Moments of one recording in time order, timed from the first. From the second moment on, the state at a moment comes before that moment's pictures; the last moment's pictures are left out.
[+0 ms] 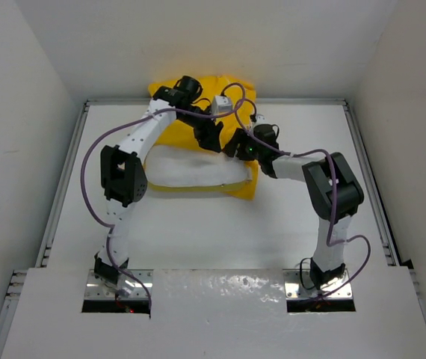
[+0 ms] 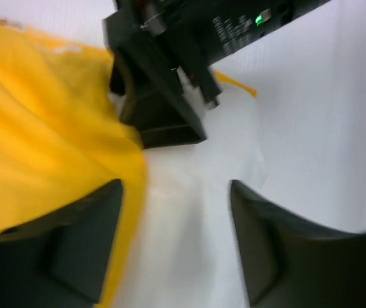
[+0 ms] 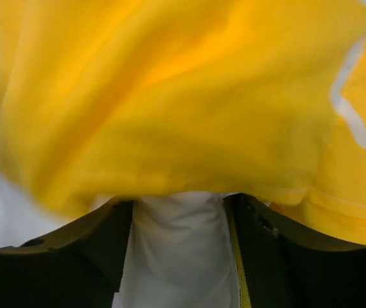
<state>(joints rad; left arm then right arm) -0.41 2.25 2.25 -1.11 0.83 0.70 0.39 1.96 1.05 0.44 -0.16 0.57</state>
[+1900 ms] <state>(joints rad) 0.29 1.83 1.74 -1.25 1.04 0.92 0.23 1.43 0.81 0.28 -0.58 0.58</state>
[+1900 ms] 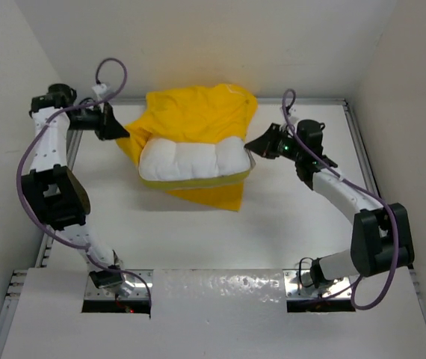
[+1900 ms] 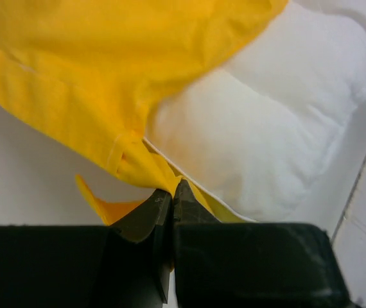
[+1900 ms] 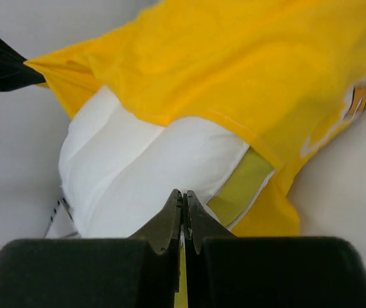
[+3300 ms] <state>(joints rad) 0.55 1.85 1.29 -1.10 0.77 0.90 0.37 1.86 1.06 -0.03 -0.47 0.38</state>
